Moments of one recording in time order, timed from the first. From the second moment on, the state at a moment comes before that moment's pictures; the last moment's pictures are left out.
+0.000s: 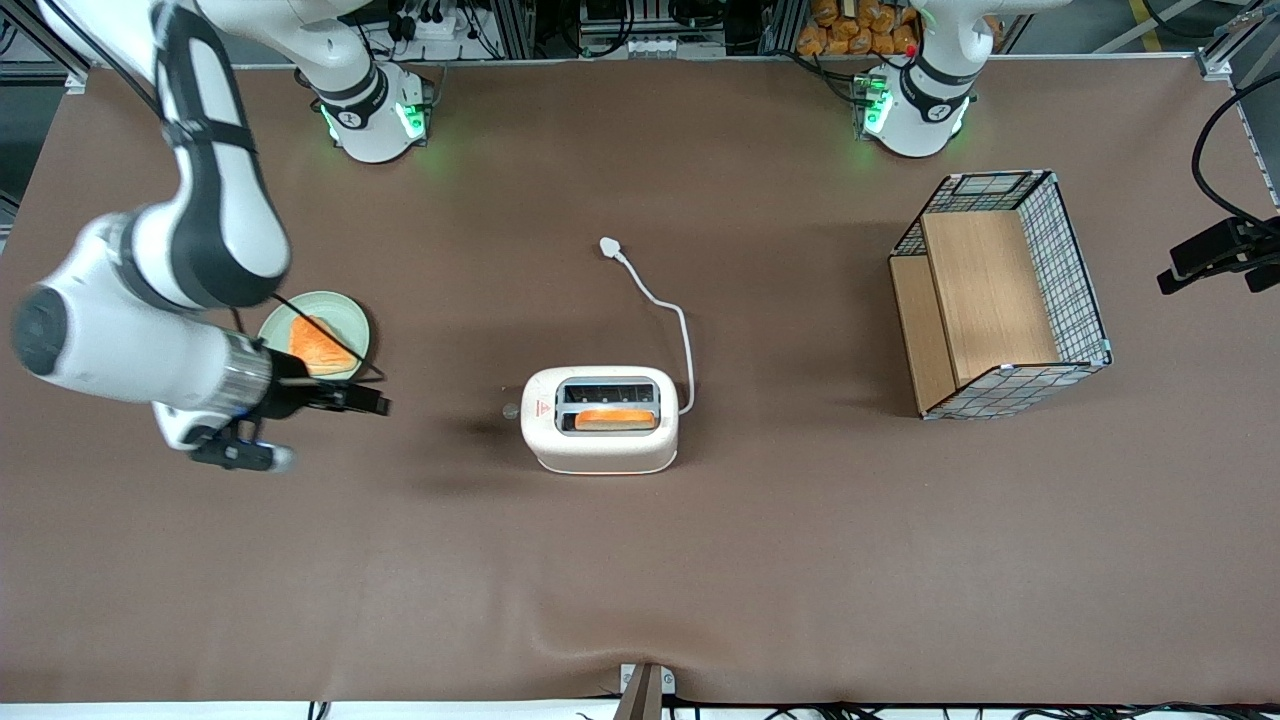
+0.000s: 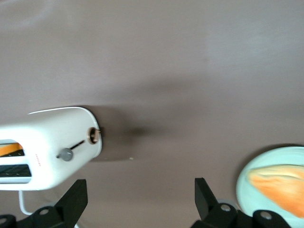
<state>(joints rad) 0.31 0.32 -0.24 -1.62 0.34 1.87 0.11</state>
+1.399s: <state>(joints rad) 0.00 -0.01 -0.02 -1.56 -0.02 1.51 0.02</state>
